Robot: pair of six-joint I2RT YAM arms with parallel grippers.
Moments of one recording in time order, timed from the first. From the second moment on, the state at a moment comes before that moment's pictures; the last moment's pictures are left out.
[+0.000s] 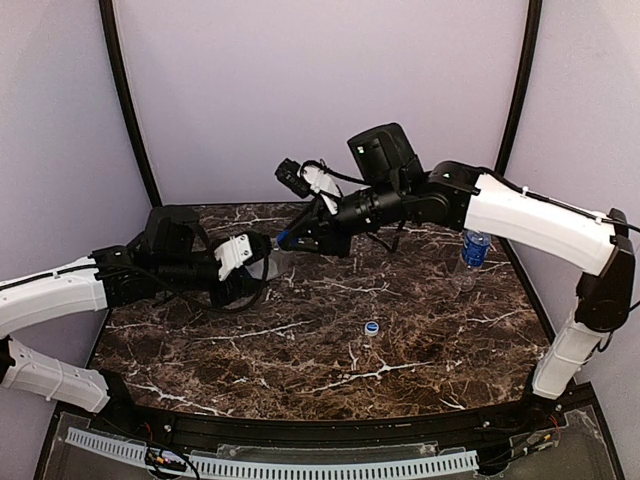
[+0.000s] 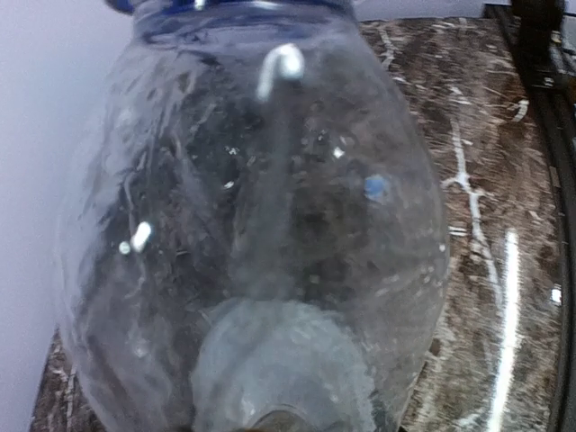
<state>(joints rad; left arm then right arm) -0.80 1.13 0.84 -0.20 0.12 0.53 1.01 1.68 1.67 -0.47 -0.40 -0.13</state>
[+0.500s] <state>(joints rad) -0.81 1.20 0.93 -0.66 0.64 0.74 1.22 1.67 1.71 -0.82 -0.30 -1.17</state>
